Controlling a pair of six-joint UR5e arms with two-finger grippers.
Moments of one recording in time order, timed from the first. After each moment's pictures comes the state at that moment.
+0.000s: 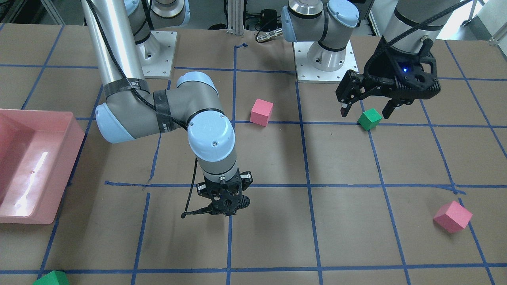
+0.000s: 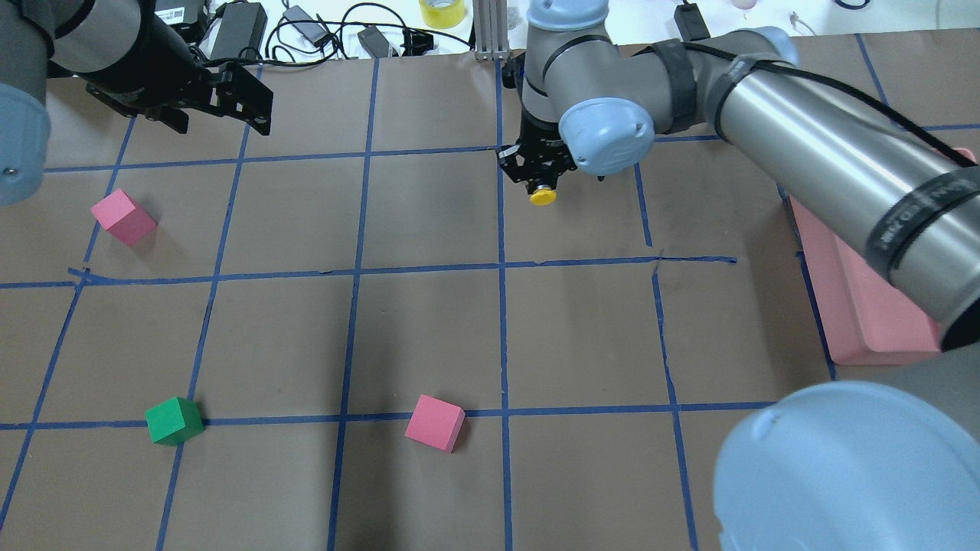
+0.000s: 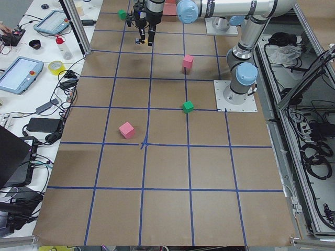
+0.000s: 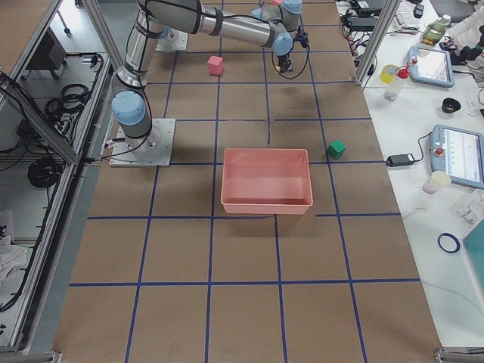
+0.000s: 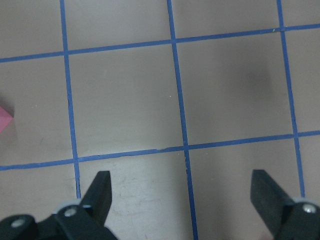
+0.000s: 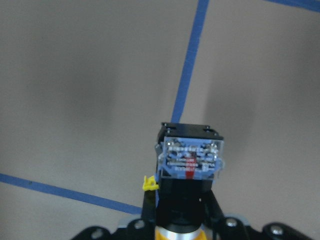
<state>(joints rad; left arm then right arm) -1.48 -1.54 -1.61 -1.45 1.55 0.07 1.90 -0.98 1.41 -2.04 -1.50 0.10</state>
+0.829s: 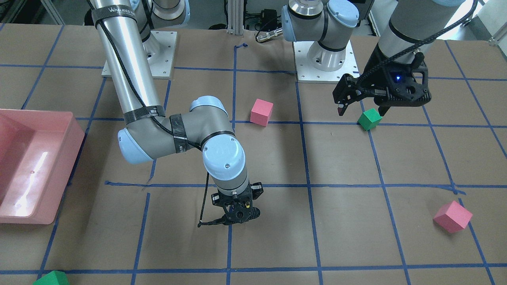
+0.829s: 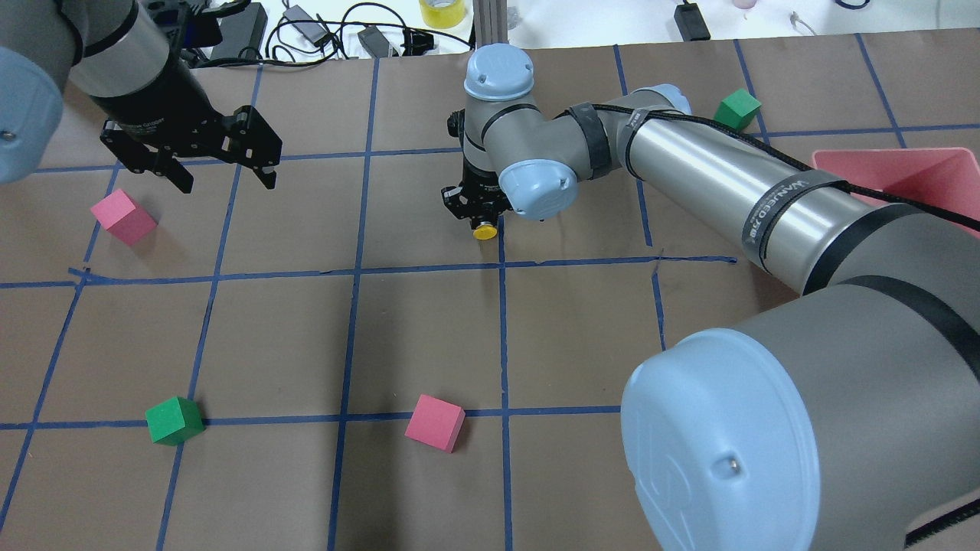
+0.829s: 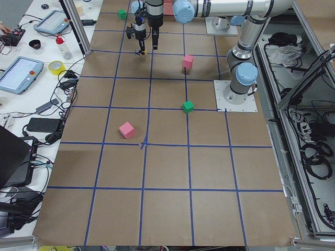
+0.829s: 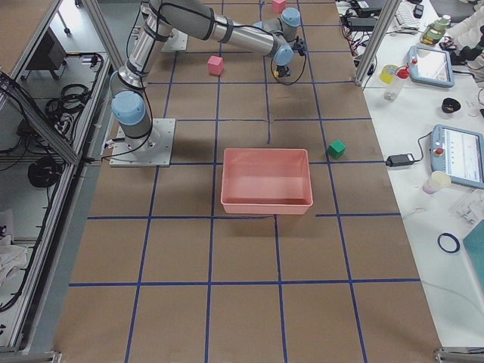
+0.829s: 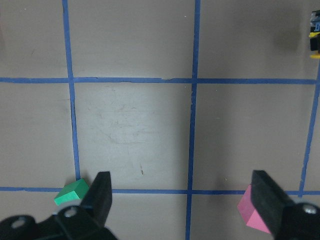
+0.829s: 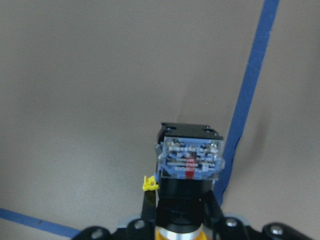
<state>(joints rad) -1.50 -1.58 -1.59 -1.52 1.58 0.06 1.91 -0.89 1.41 -2.12 -1.45 0.13</state>
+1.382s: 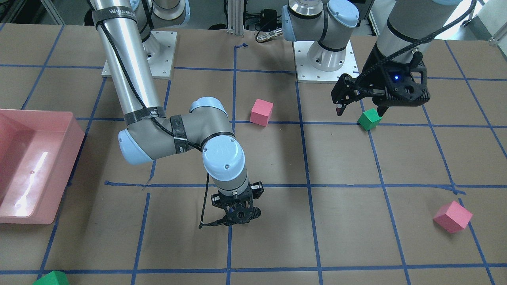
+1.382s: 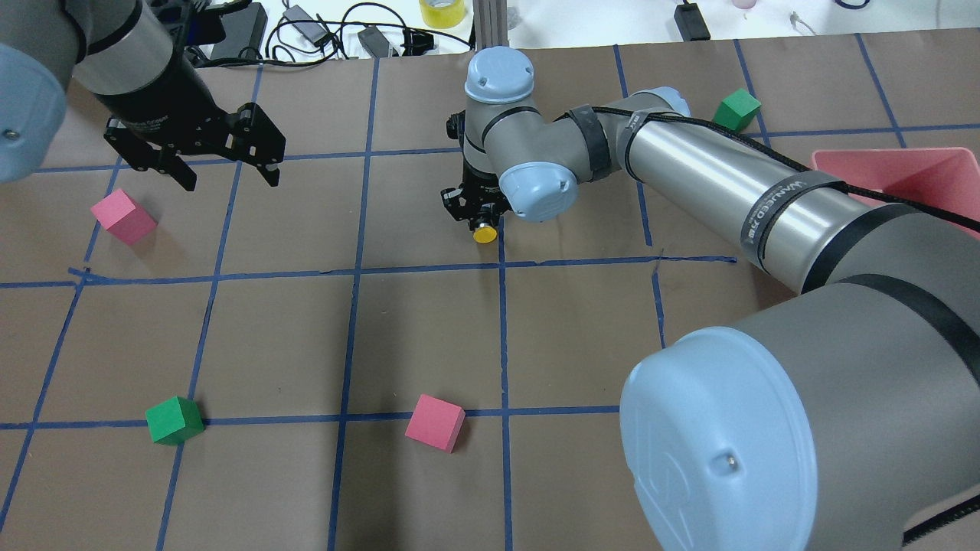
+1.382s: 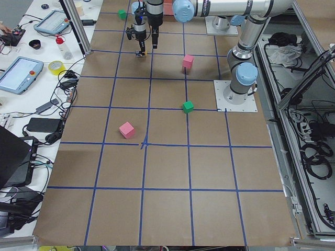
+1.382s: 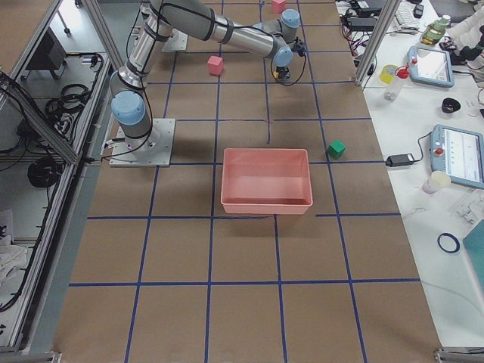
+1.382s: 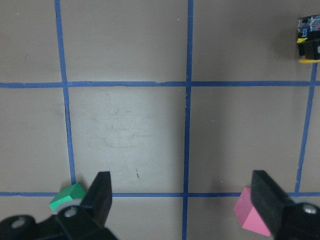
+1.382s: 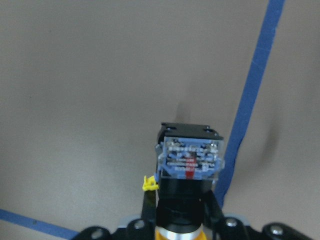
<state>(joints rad) -1.50 -1.58 -1.59 -1.52 1.57 0.05 1.91 -0.89 1.41 -2.13 -1.44 0.10</state>
